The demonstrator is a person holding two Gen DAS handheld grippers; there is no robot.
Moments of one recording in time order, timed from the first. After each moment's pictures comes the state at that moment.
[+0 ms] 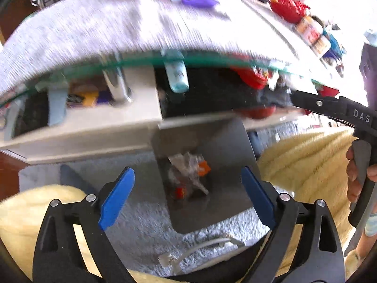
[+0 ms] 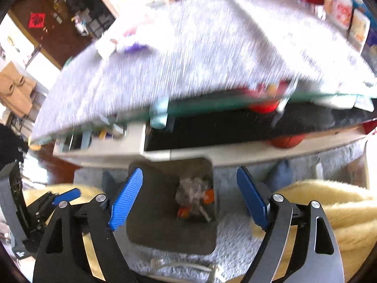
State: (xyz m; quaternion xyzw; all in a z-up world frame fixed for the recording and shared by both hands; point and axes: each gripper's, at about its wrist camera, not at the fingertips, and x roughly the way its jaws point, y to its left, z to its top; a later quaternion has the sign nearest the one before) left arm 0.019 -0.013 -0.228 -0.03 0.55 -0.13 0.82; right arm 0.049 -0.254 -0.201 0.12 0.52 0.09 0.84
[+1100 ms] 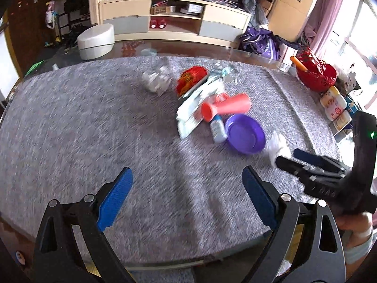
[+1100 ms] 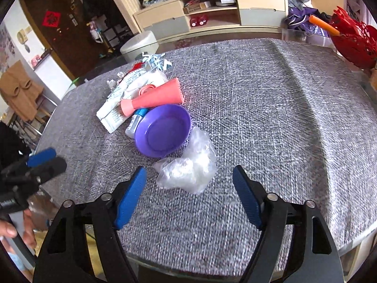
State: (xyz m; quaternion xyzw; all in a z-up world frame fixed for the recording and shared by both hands) left arm 0.199 0.019 -0.137 -0.04 0.47 -0.10 0.88; right arm 0.203 -0.200 -0.178 0.08 0.49 0.14 0.86
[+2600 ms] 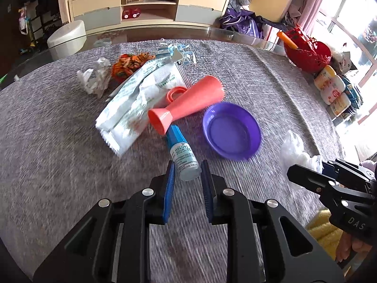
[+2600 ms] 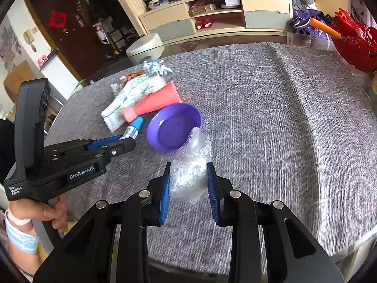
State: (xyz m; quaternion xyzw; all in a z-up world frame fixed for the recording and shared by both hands) left arm 0.240 -0.041 -0.179 -0.01 0.50 -0.15 0.85; right arm 0.183 -0.219 -0.163 0.08 0.48 0.16 0.86
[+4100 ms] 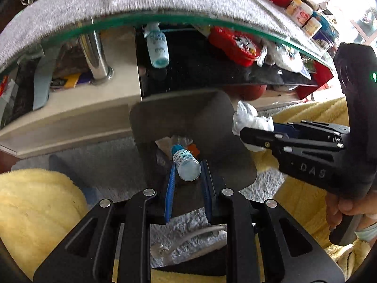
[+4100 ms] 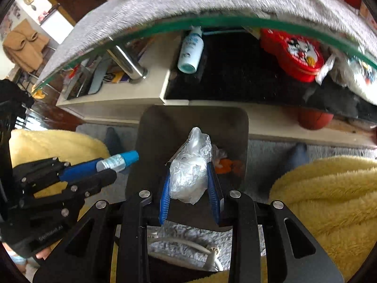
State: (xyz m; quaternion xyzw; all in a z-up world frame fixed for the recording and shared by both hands) left arm -0.018 -0.039 -0.262 -0.02 0.58 -0.17 0.80; right arm 0.004 -0.197 -0.267 0.05 0.59 0.16 0.79
